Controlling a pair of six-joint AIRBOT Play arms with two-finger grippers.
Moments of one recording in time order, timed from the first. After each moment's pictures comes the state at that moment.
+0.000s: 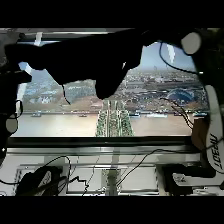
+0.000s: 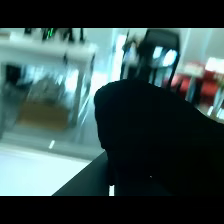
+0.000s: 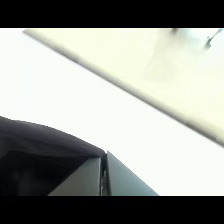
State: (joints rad) left arm 0.12 -0.68 0.66 1.62 0.28 -1.77; right arm 0.21 -1.42 1.87 -1.45 0.75 1.19
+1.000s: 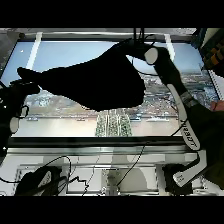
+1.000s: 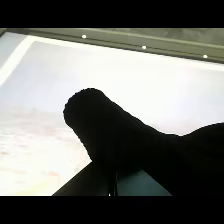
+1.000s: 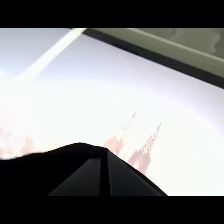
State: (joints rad) left arm 0.10 -0.74 0.66 1.83 -0.16 -1.85; right arm 0.38 -1.76 1.87 -1.21 0.46 1.19
